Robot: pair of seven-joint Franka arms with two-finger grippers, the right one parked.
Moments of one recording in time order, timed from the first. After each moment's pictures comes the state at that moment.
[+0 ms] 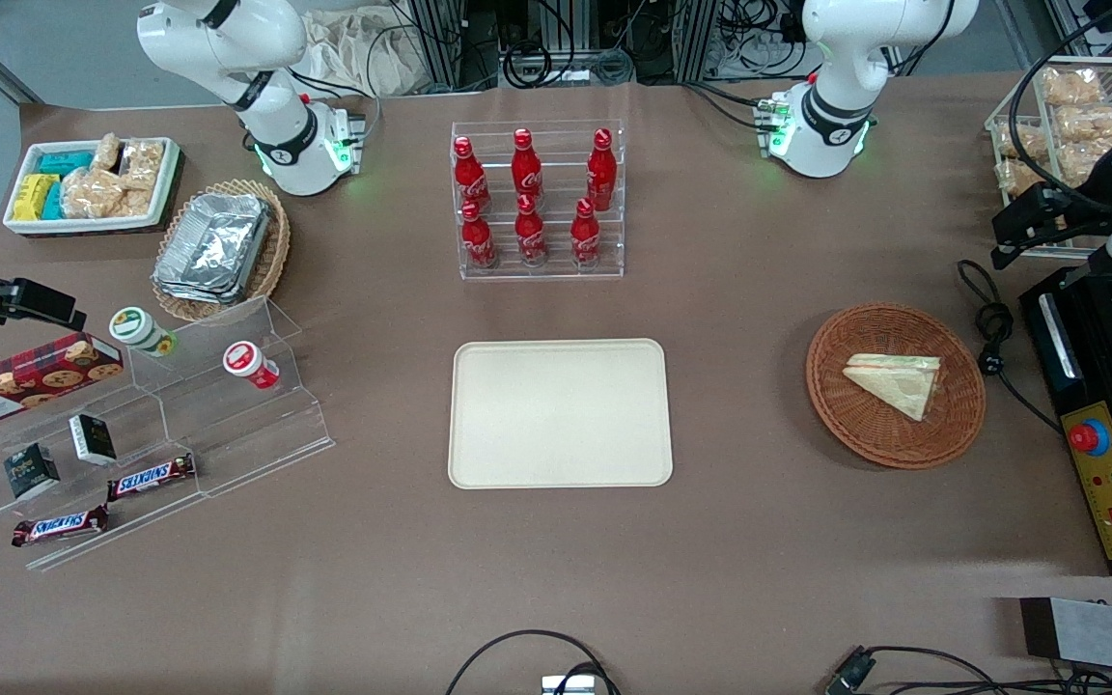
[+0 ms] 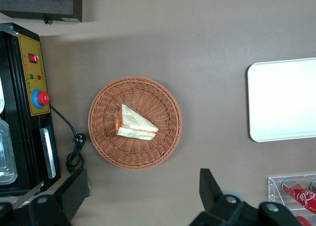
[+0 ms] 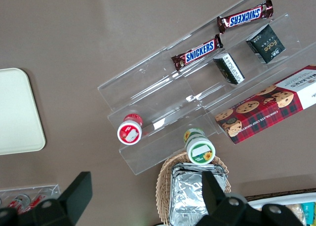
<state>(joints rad) 0.01 -0.05 -0.06 -1.55 0.00 1.55 0.02</state>
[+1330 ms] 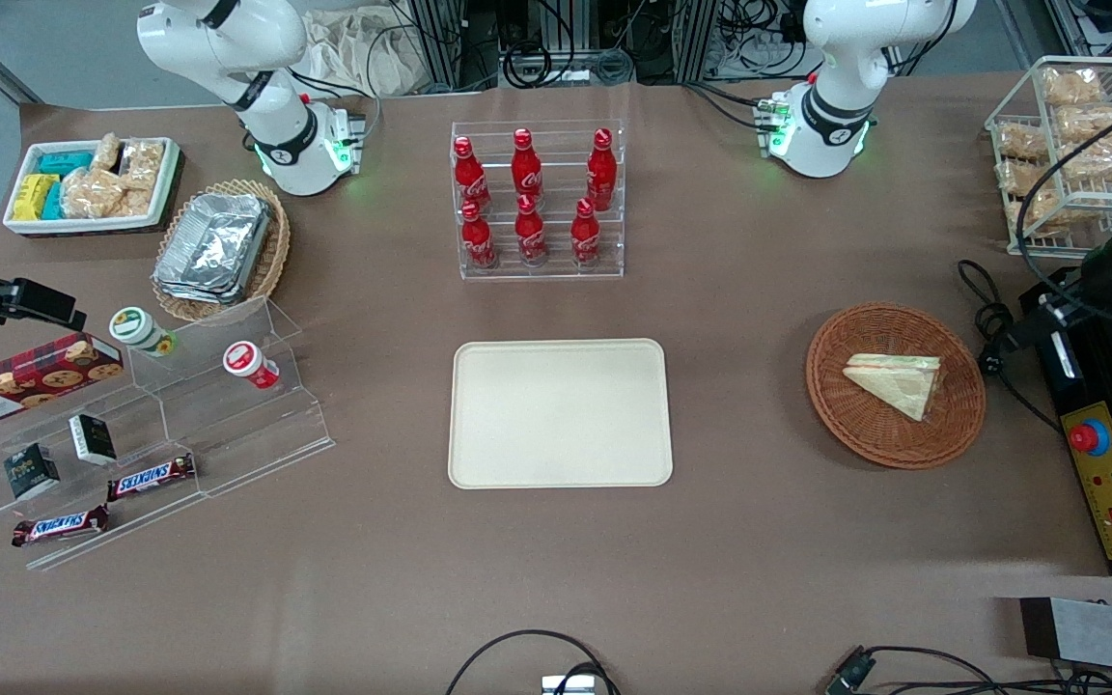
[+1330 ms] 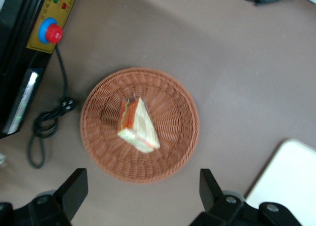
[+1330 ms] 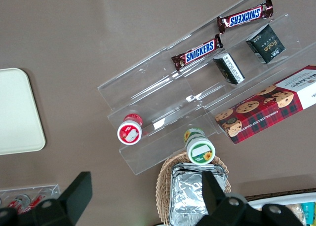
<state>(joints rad) 0.13 0.02 -0.05 -1.85 -0.03 1.89 -0.44</state>
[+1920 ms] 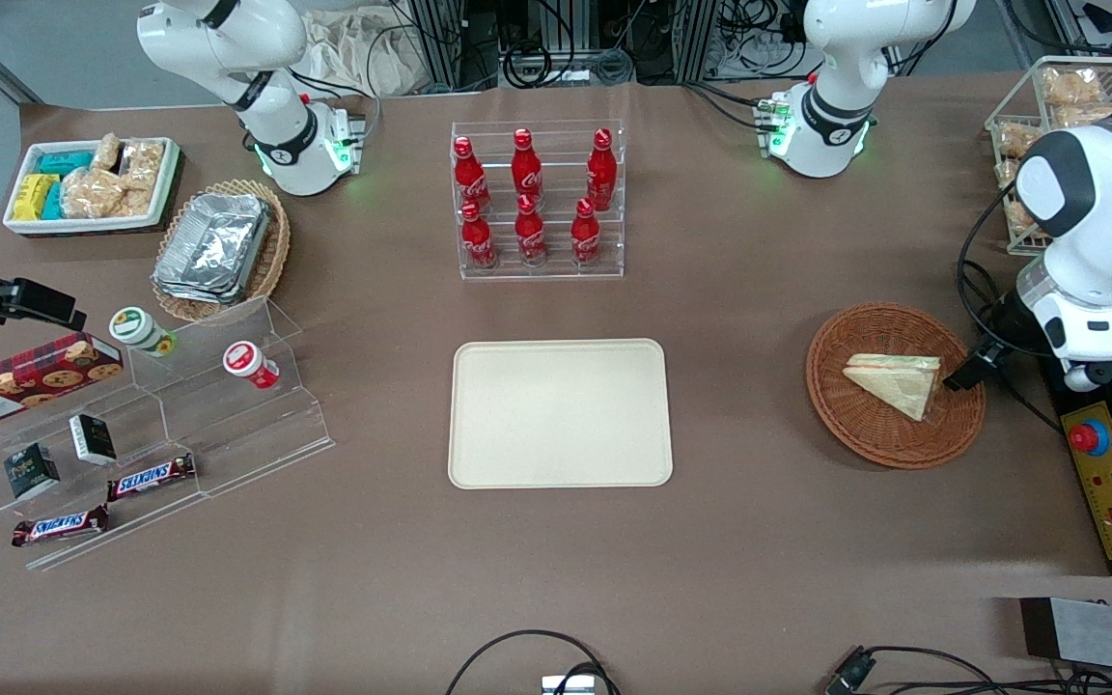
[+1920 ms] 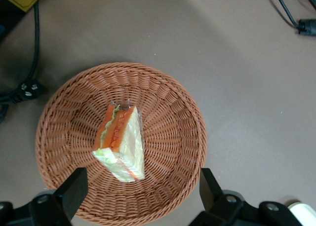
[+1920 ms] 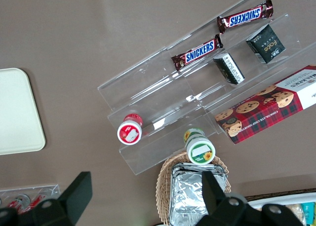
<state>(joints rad) 0.15 -0.01 -0.06 -2.20 -0.08 2.33 -0.64</state>
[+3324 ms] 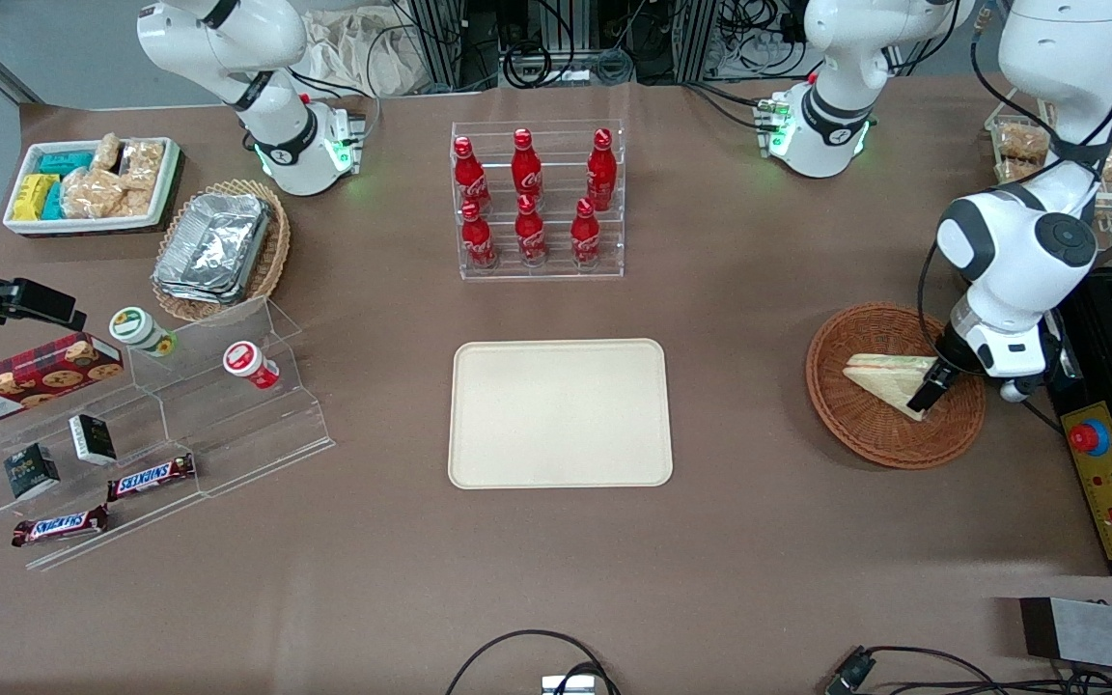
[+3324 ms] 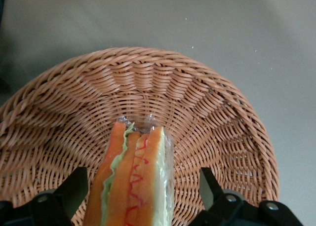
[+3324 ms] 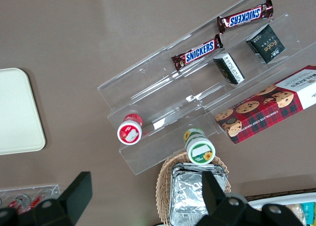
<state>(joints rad) 0.17 0.21 -0.06 -2.42 -0.10 2.85 -0.64</state>
